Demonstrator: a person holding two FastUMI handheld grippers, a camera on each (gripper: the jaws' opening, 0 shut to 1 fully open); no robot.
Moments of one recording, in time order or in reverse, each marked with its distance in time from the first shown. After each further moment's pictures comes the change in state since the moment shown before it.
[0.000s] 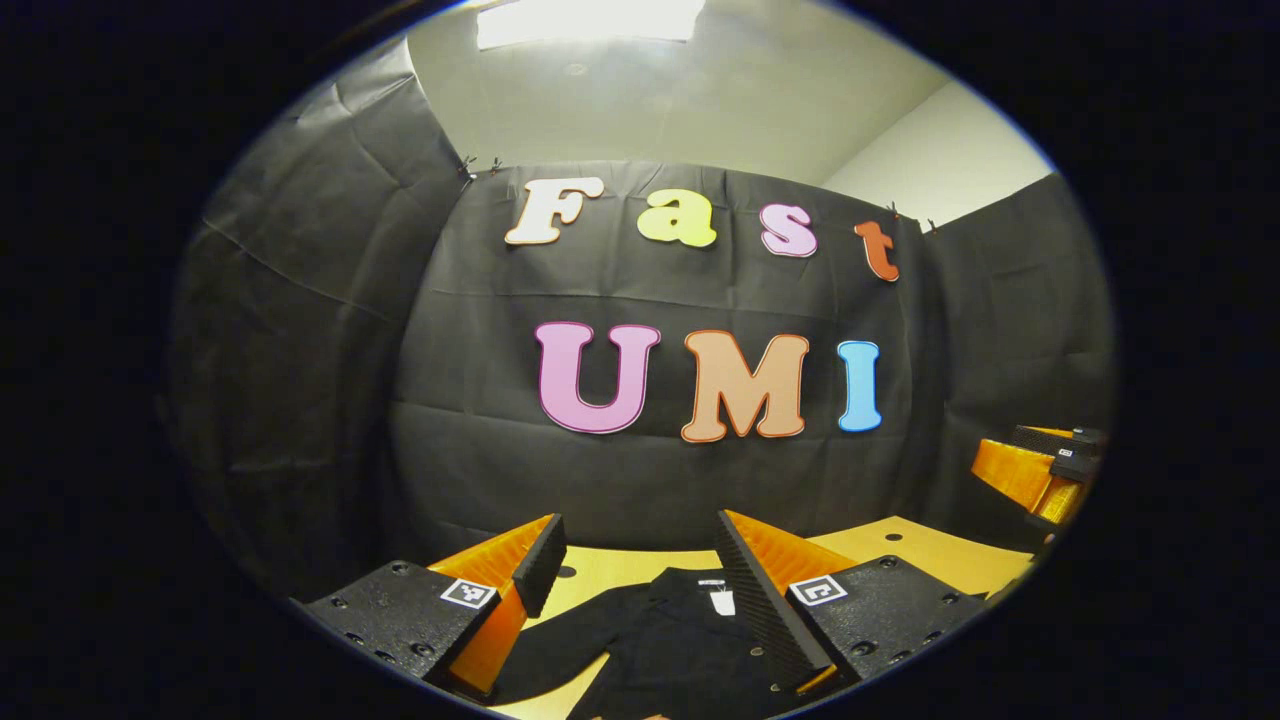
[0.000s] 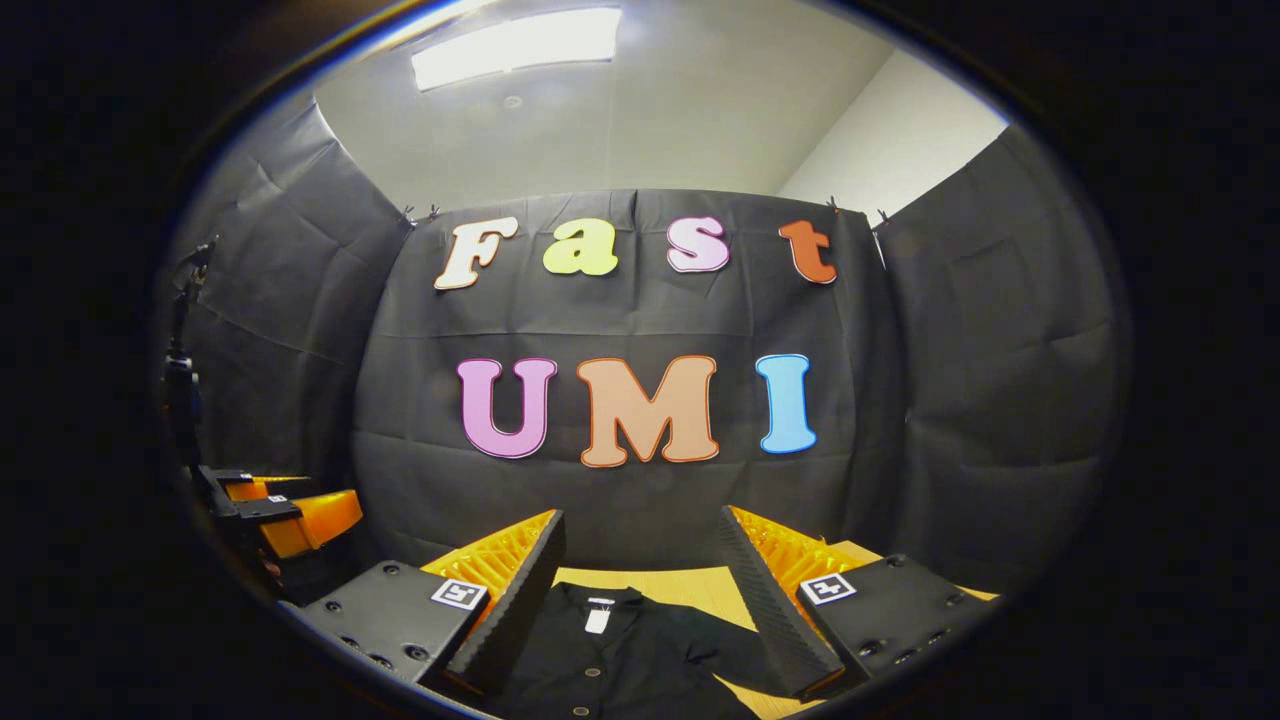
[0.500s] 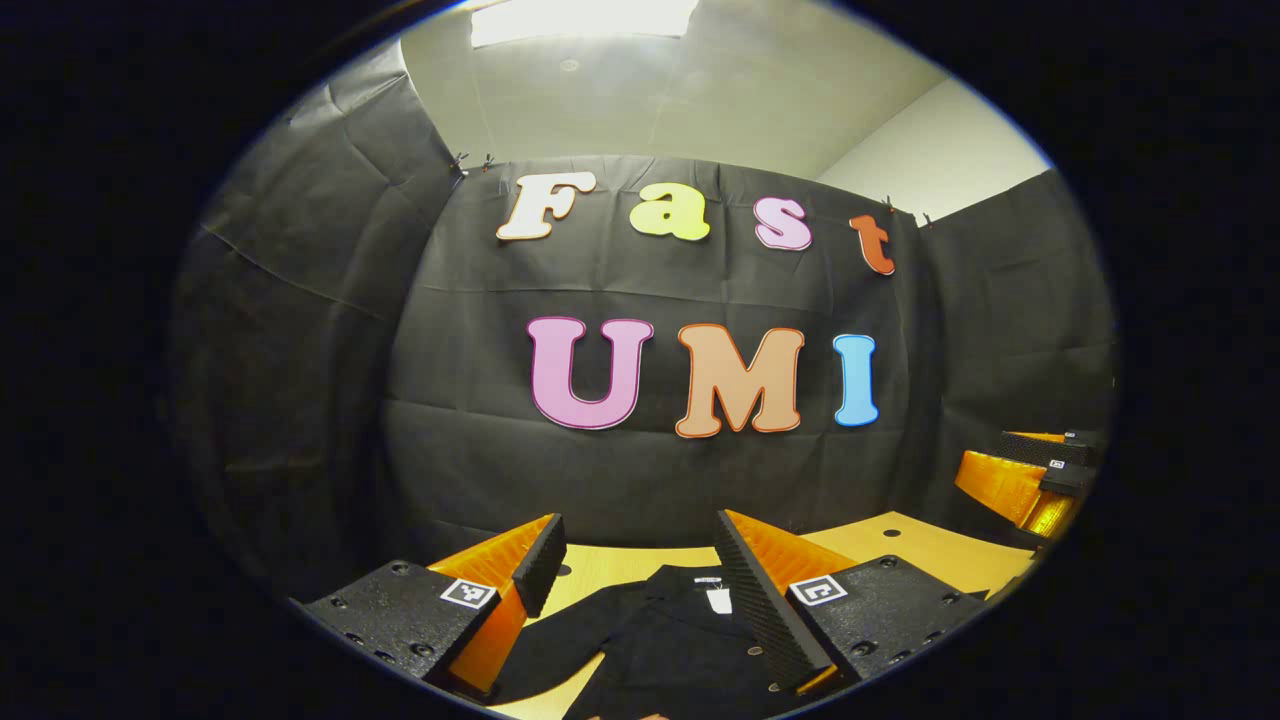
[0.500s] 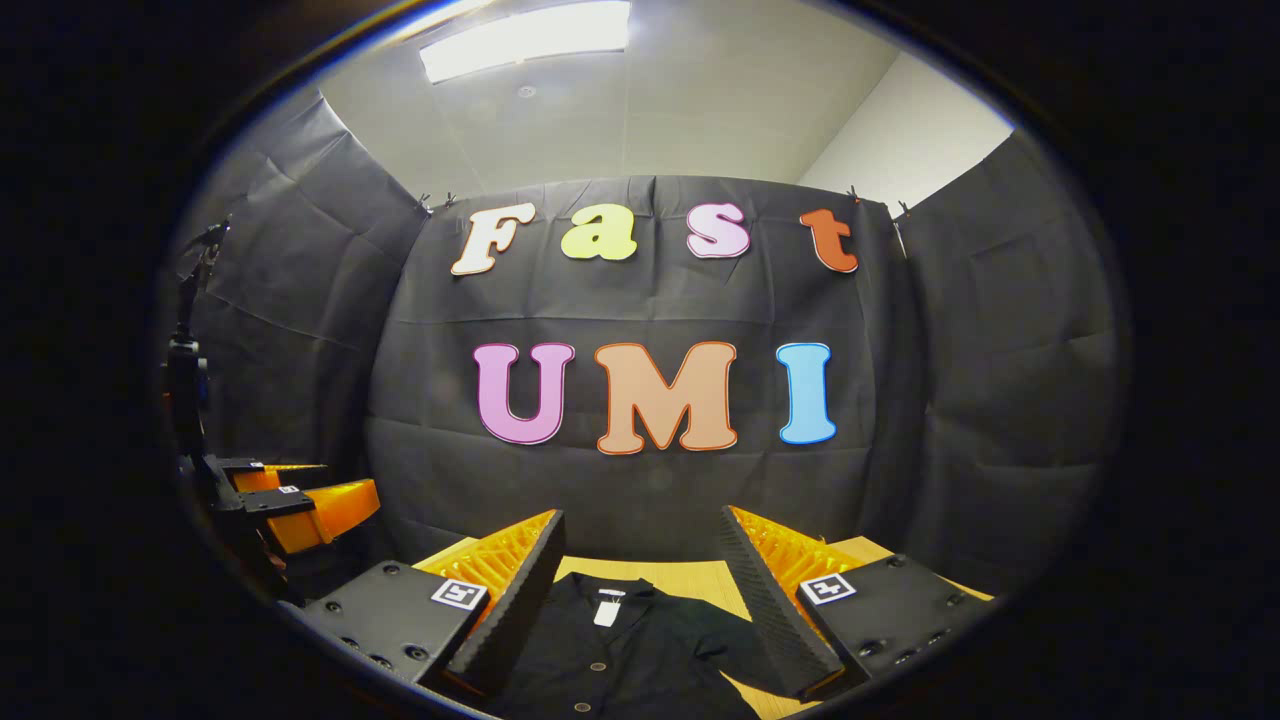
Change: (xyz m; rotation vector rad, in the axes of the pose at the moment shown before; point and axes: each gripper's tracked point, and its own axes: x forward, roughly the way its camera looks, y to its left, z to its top) left arm 0.010 -0.008 -0.009 -0.004 0.024 -0.007; right arm 0.011 0.002 -0.010 -0.023 0.040 0.039
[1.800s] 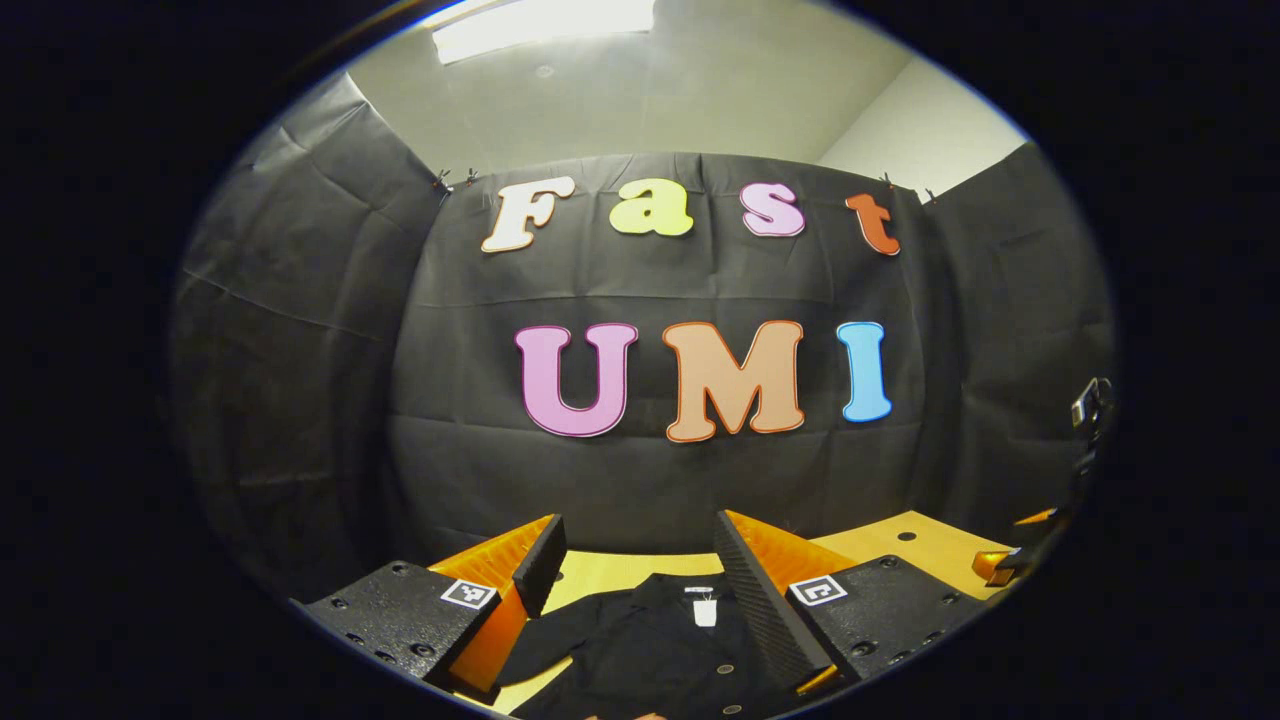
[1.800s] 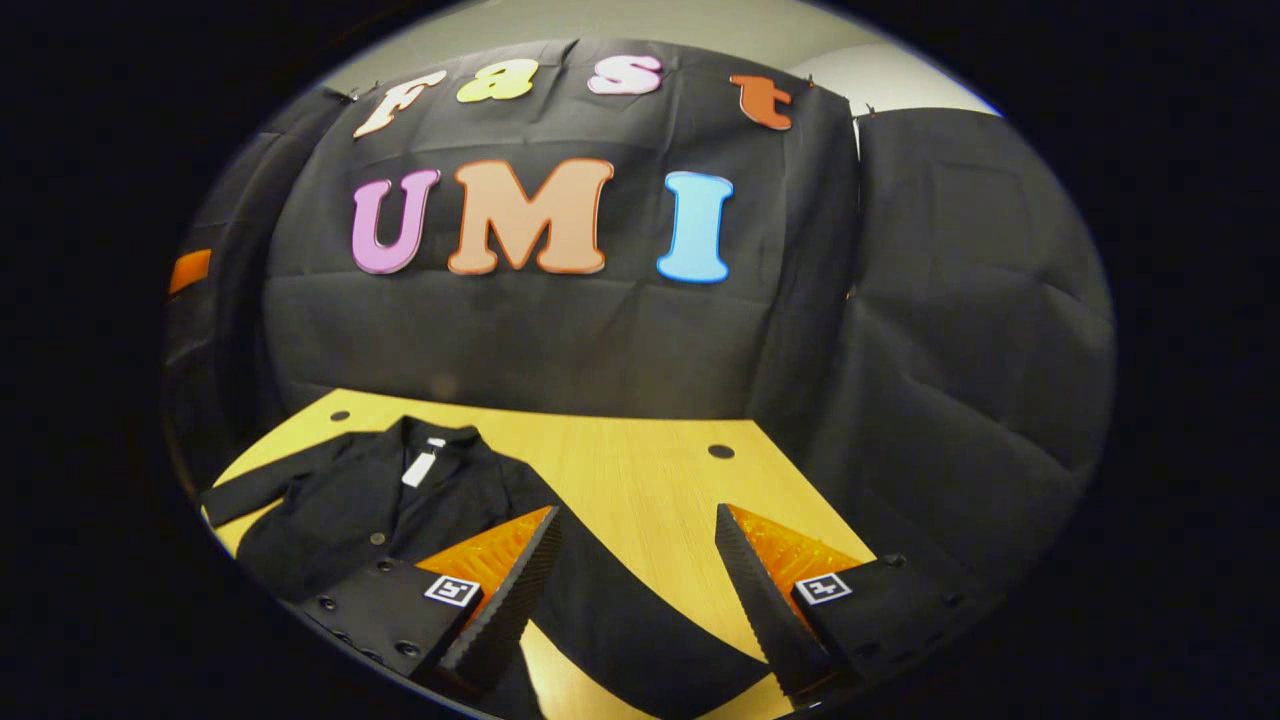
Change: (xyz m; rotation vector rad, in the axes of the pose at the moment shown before) left arm 0.029 -0.082 0.010 0.077 0.007 0.078; right arm 0.030 -0.258 -0.192 -0.077 0.501 -0.187
